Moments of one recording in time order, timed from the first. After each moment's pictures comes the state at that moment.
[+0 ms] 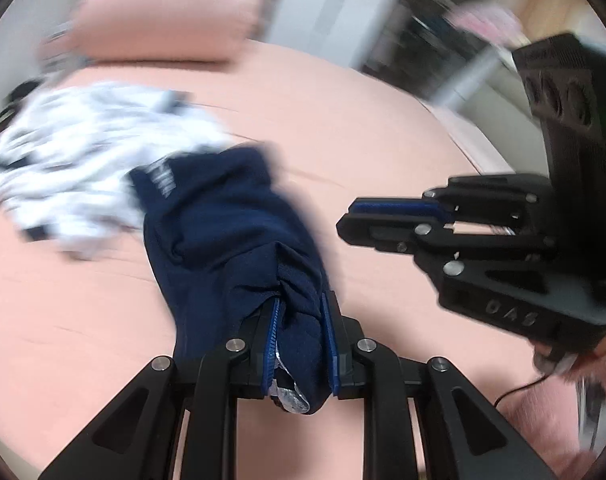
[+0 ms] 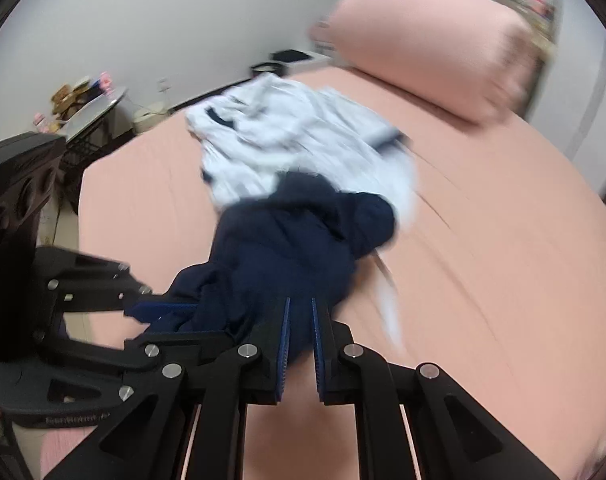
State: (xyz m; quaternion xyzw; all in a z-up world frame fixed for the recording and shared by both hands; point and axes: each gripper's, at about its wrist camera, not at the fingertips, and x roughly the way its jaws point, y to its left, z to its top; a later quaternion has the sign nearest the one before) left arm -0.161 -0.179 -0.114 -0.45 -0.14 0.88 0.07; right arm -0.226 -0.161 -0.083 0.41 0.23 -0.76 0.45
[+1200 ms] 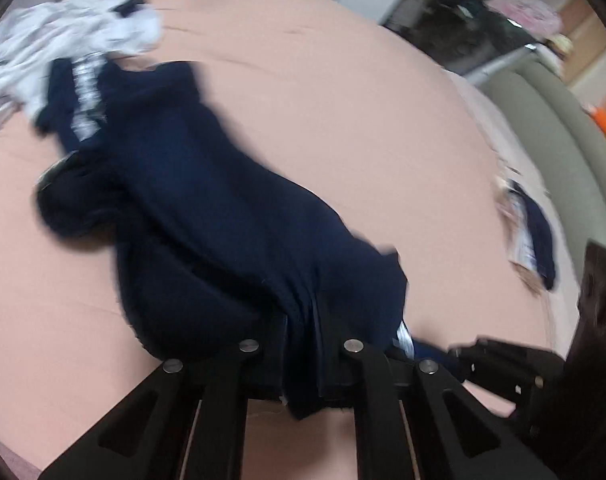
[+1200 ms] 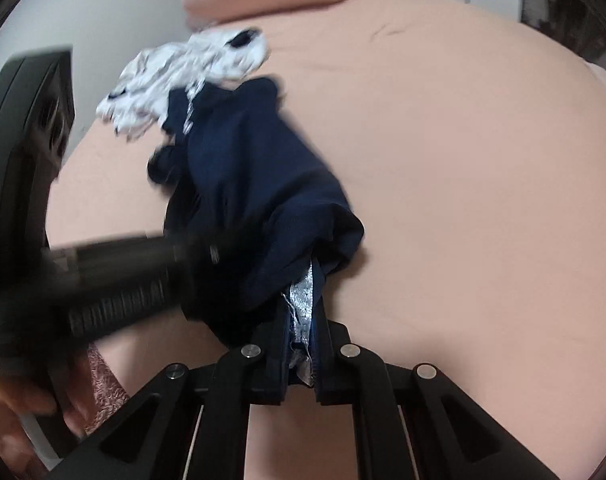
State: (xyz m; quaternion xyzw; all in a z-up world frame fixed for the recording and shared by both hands) left arm -0.164 -0.049 -0.186 -0.50 -0.24 0.83 0.04; right arm -0.188 0.000 -0.167 0.53 0.08 -0.78 0.33
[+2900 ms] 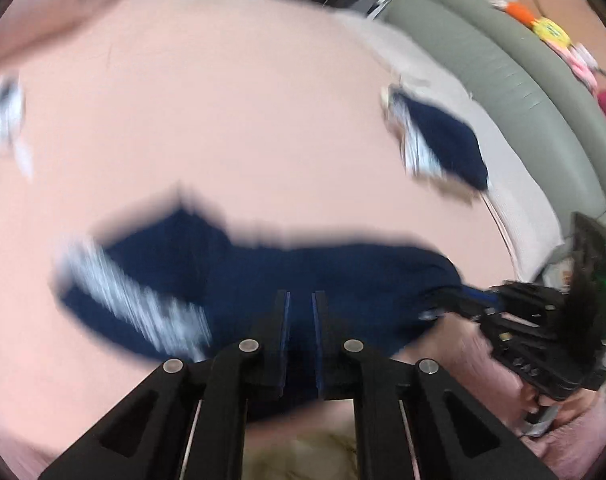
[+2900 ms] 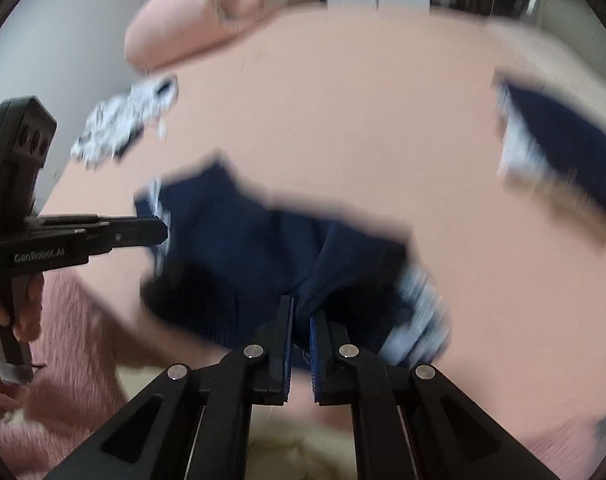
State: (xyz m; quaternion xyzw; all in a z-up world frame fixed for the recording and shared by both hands) left arm -0.198 0.077 -0.124 -0.51 -0.10 0.84 0.13; right arm -0.145 0.233 -0.096 0.48 0.04 -0.84 0.24
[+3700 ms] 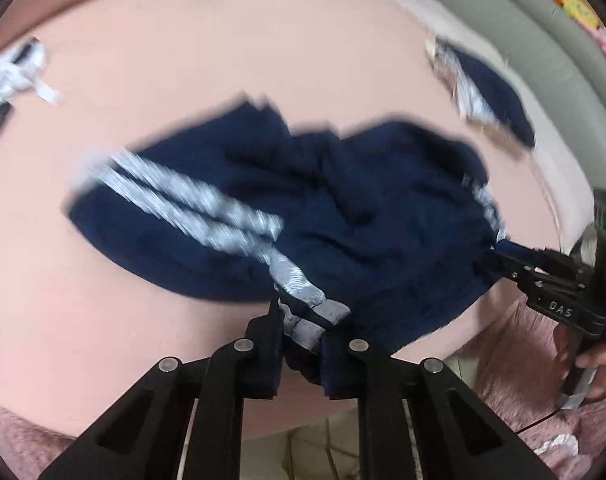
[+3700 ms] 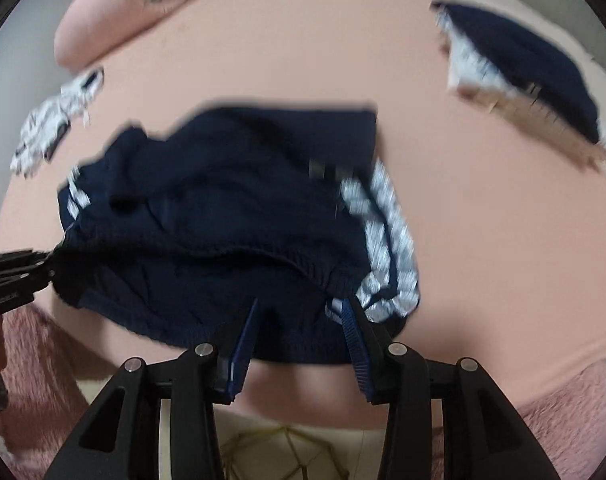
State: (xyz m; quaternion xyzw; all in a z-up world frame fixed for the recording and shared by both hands) left arm -0.145 0.063 -0.183 -0.56 -0.11 0.82 0.10; right arm -0.129 0.255 -0.161 0.55 0.04 -0.82 0.14
